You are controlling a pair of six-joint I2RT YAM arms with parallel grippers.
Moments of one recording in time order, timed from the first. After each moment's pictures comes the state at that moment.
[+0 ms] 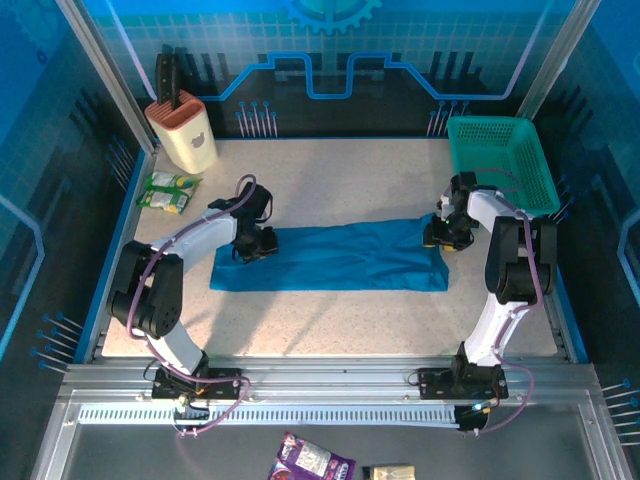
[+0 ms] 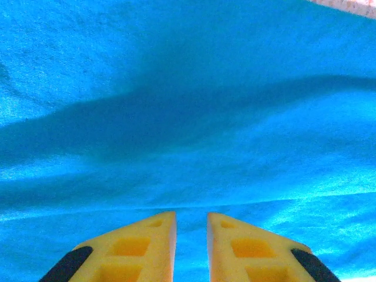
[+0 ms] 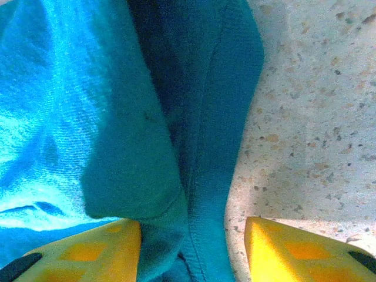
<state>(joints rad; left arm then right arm) -0.31 1.67 1.12 -0.75 0.12 -0.61 -0.07 1.88 1.25 -0.84 -0.17 0.08</state>
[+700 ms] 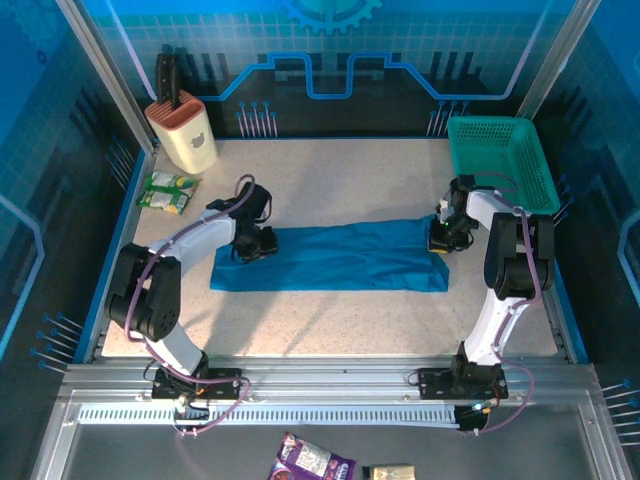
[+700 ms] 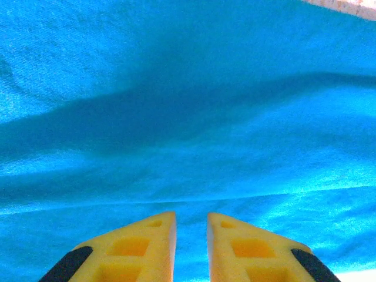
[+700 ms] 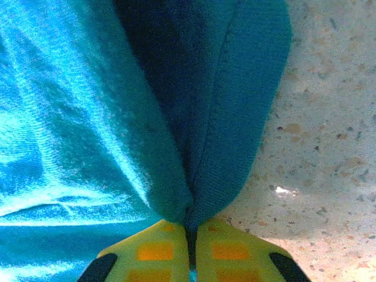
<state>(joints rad) -0.31 1.65 1.11 -0.75 0.12 -0.61 -0.08 1.92 1.27 -0.87 -0.20 0.09</state>
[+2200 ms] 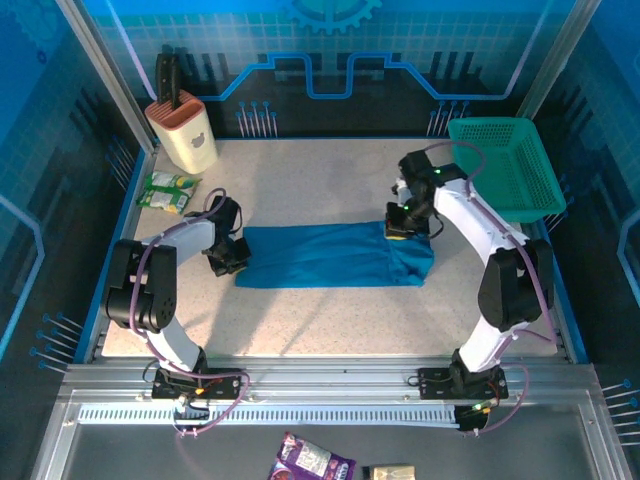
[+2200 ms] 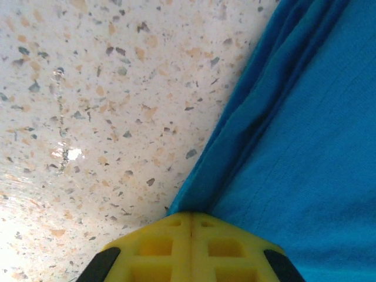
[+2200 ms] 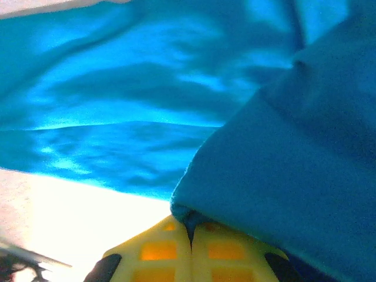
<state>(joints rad) -0.10 1.68 0.95 -0.69 0.11 -0.61 0.32 1.71 1.45 -1.09 -0.30 0.41</state>
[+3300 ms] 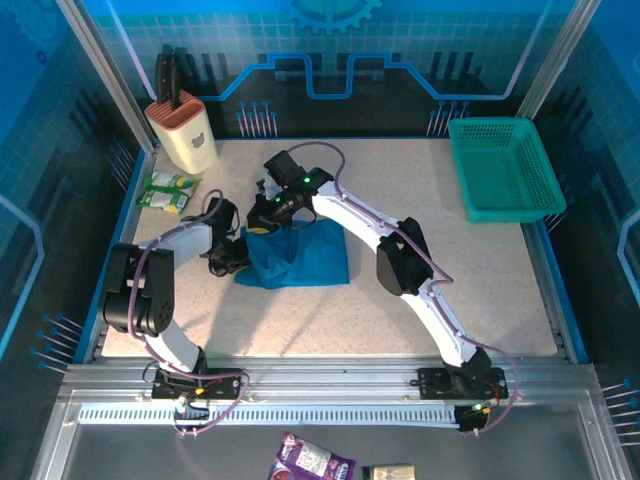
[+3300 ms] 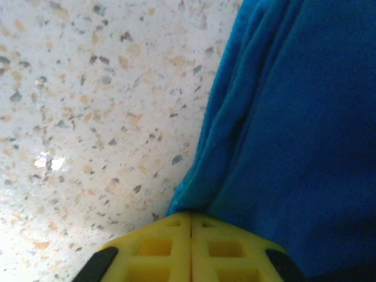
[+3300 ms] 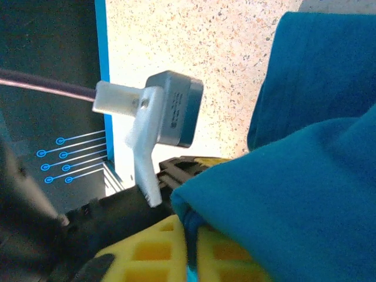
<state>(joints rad) -0.08 1.64 0.91 -0.63 0.15 -0.61 0.76 2.48 2.36 -0.83 -0.66 0.81</state>
